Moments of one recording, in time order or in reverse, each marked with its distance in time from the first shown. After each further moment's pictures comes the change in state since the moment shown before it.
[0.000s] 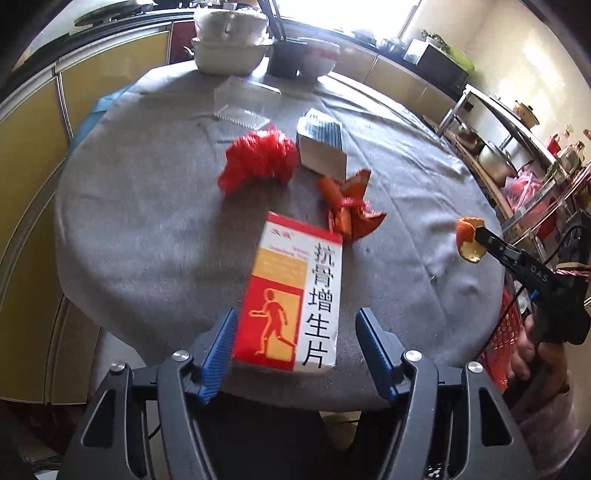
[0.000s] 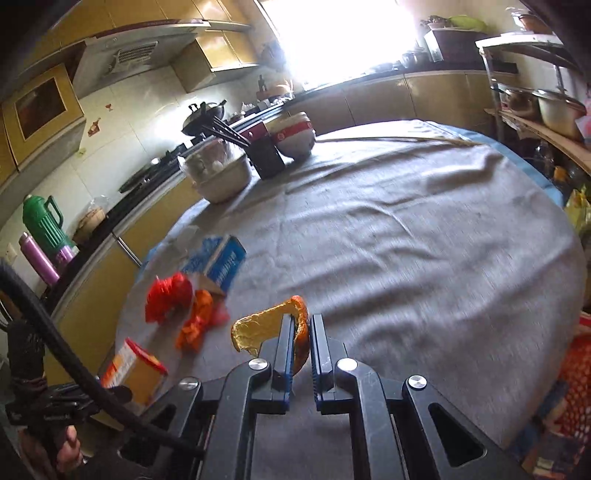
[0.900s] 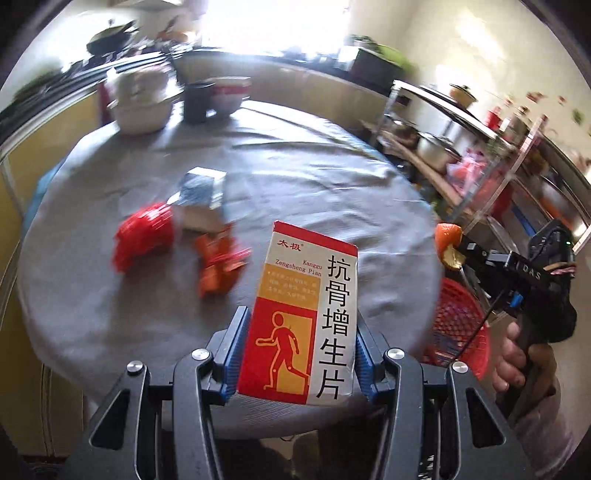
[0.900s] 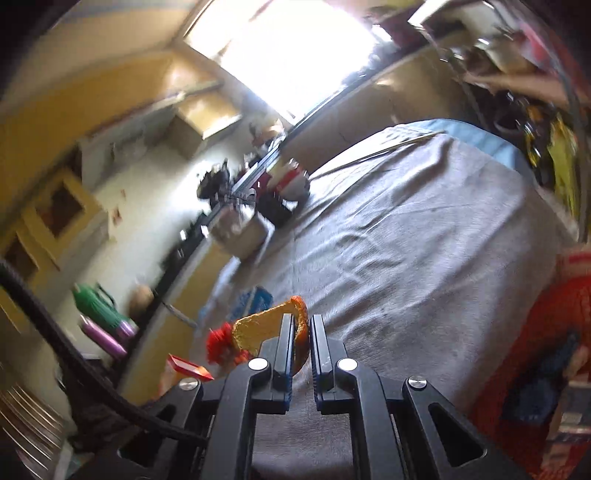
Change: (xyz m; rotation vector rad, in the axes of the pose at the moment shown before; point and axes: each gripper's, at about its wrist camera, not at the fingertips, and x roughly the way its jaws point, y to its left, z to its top) left arm -0.034 -0.101 0.020 0.211 -0.098 -0.136; right arm -0.090 -0.075 0.001 0.325 -0.150 0.222
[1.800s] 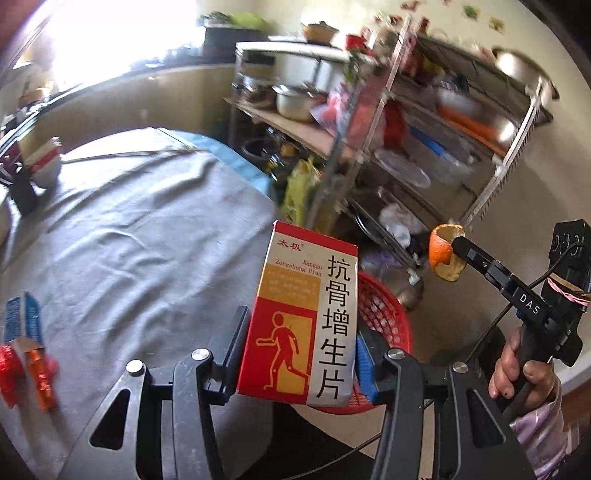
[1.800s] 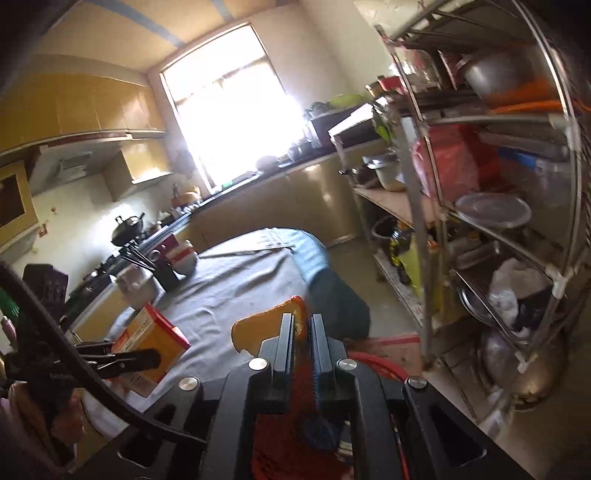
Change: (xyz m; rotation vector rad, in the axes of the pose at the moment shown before) left arm 0.076 -0.221 0.033 0.390 0.138 -0.246; right arm -0.204 -0.043 0.006 -0.201 -0.291 -0.466
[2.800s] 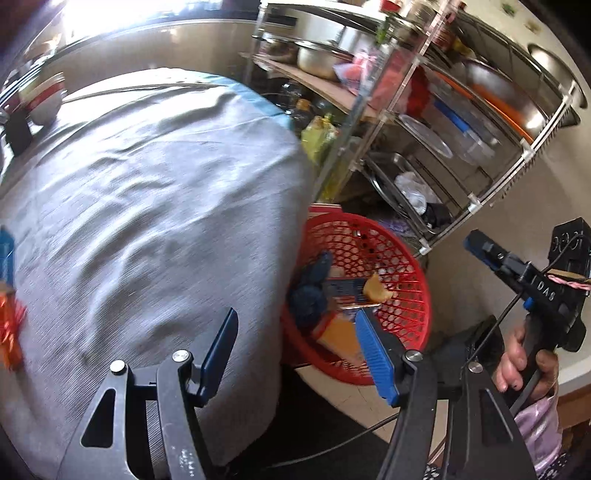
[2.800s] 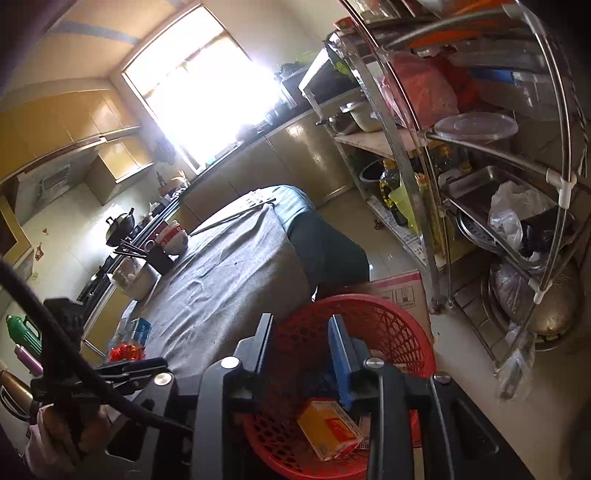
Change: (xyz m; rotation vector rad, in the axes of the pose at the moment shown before) left arm 0.026 0.041 -0.042 -0.121 0.114 -0.002; right arm 0.030 -0.036 -0.031 0.156 0.144 0.029
